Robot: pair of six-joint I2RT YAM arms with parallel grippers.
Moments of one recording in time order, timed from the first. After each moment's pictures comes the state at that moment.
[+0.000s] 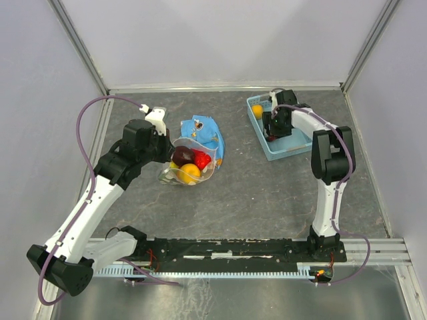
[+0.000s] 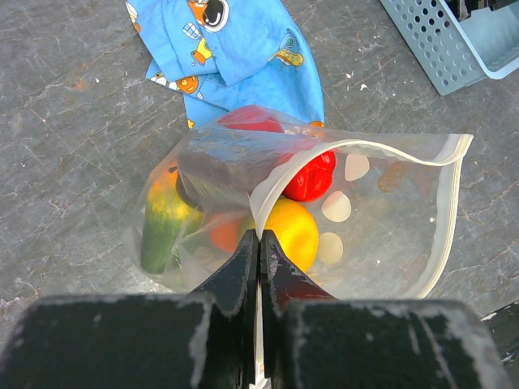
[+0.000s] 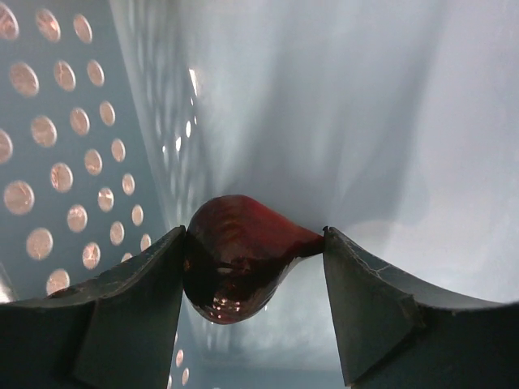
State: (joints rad) left arm -0.44 1.01 1.11 -0.67 0.00 -0.21; right arm 0.17 2.14 1.62 -0.55 -0.10 0.06
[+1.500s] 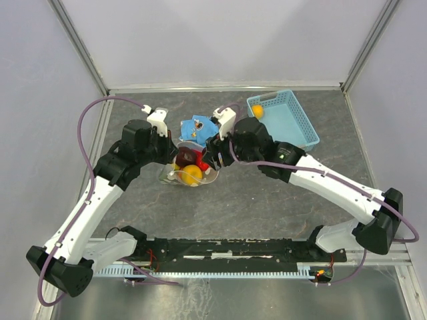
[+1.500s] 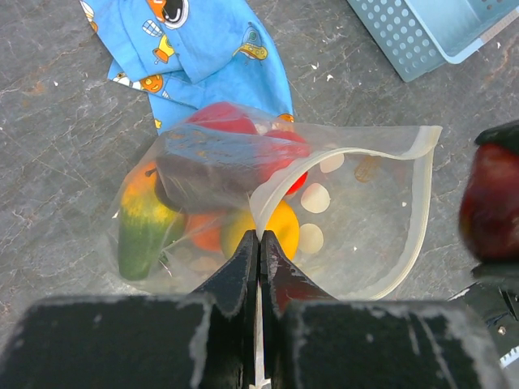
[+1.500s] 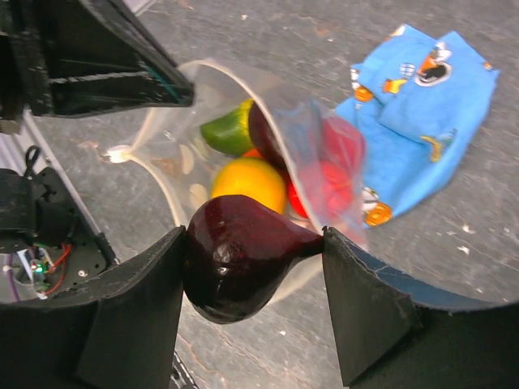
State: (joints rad) left arm -0.44 1.01 1.11 -0.67 0.09 -0.21; right arm 0.90 1.37 1.32 -0.38 -0.03 0.18
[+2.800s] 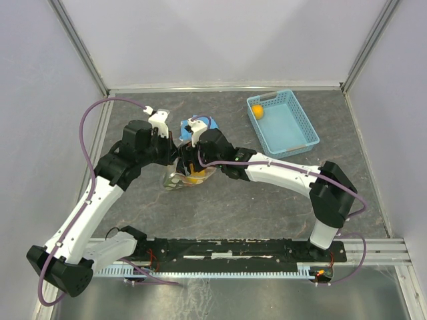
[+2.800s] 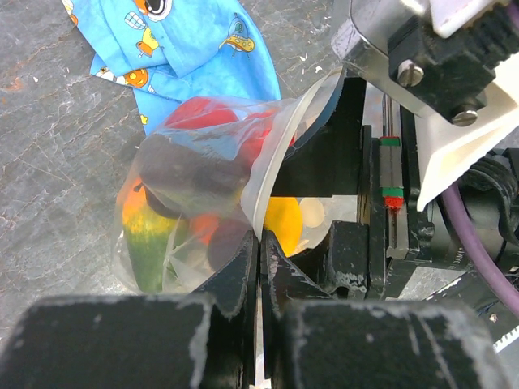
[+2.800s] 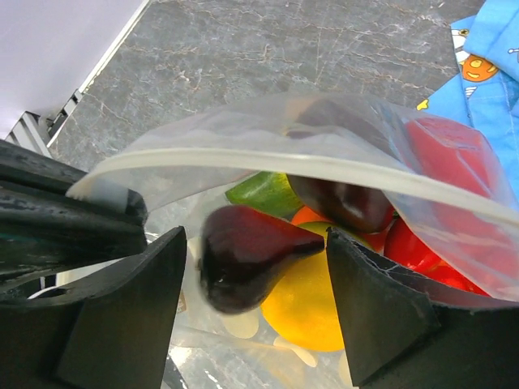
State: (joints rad) left arm -0.44 1.01 1.10 -0.67 0.13 -0.21; right arm 0.98 1.75 1.32 -0.05 -0.05 0.42
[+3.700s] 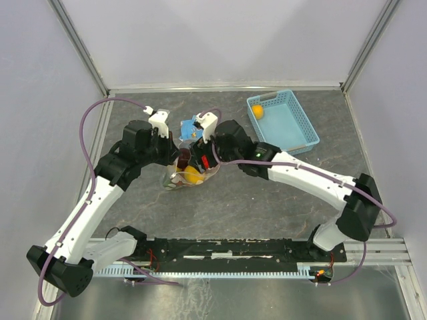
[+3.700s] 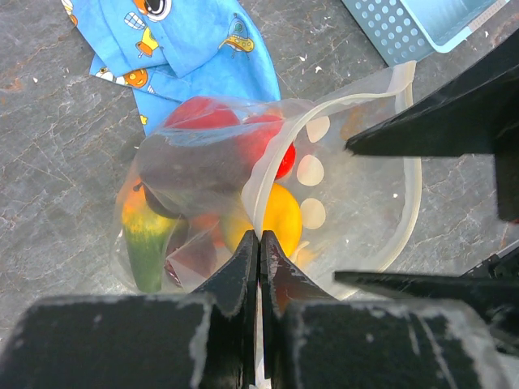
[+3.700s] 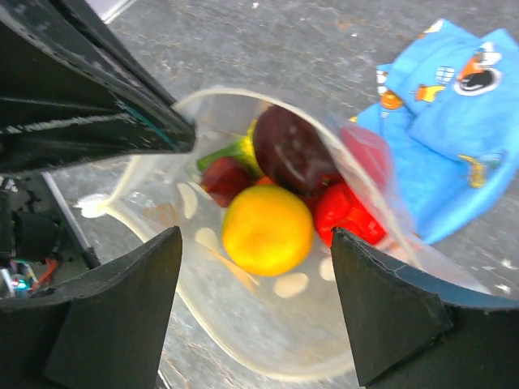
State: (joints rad) left arm -0.44 1.01 1.09 -0.67 0.13 -0.21; right arm 0.96 1.57 1.34 -0.23 -0.04 0.21
